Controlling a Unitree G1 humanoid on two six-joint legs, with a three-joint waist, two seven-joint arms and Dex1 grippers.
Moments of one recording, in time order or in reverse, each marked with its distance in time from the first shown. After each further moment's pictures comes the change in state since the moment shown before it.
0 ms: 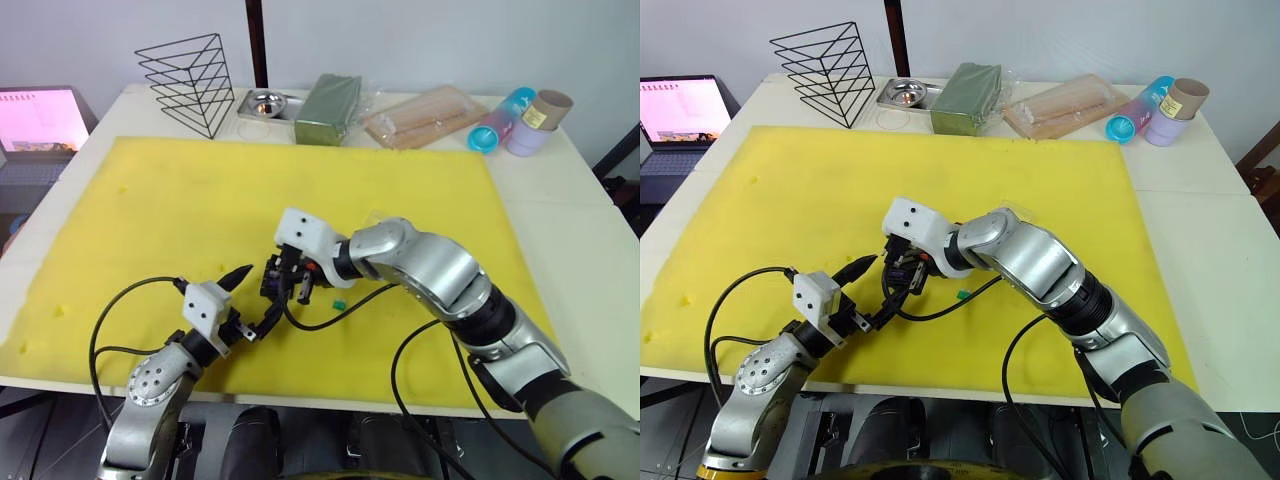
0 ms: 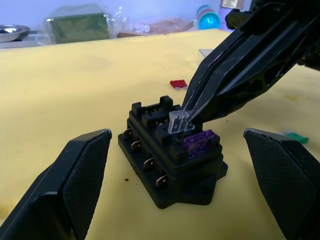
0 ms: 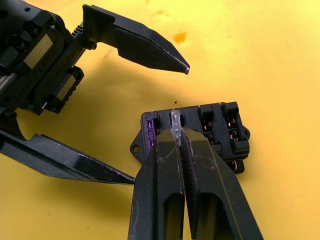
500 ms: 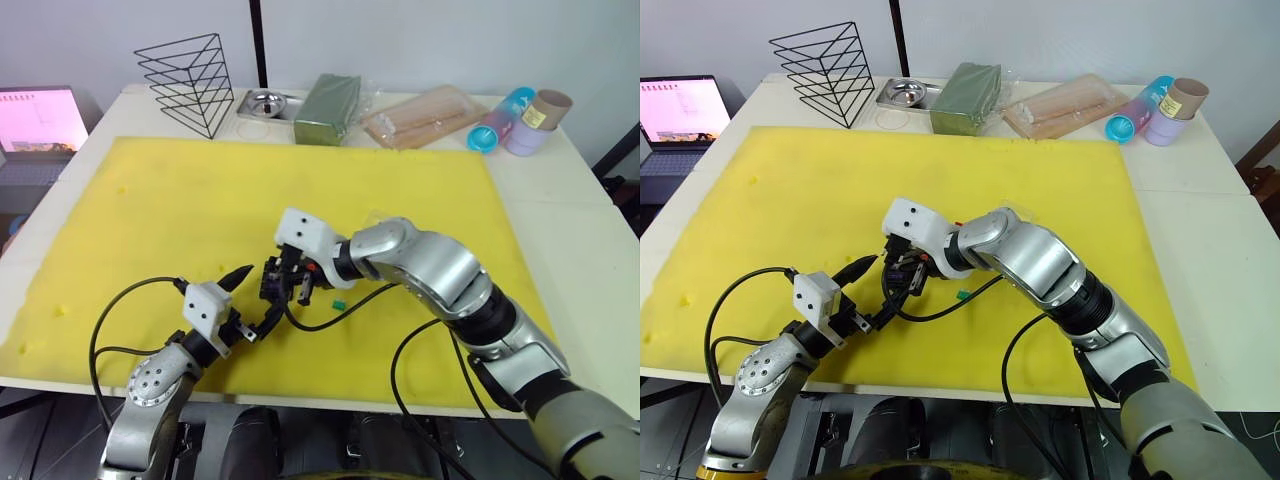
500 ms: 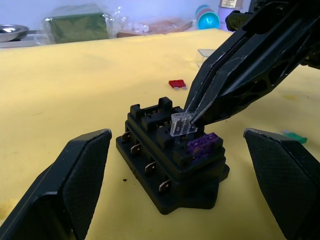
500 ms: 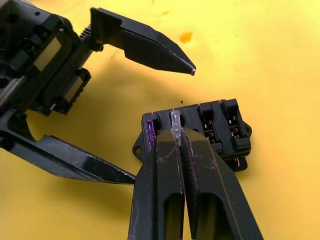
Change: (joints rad) left arm 0.003 0.000 -0.001 0.000 0.000 0.001 0.002; right arm -0.003 0.002 -0.013 0.000 0.028 0.006 0.024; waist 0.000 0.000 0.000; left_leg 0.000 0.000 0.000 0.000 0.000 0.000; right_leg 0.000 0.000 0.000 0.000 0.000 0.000
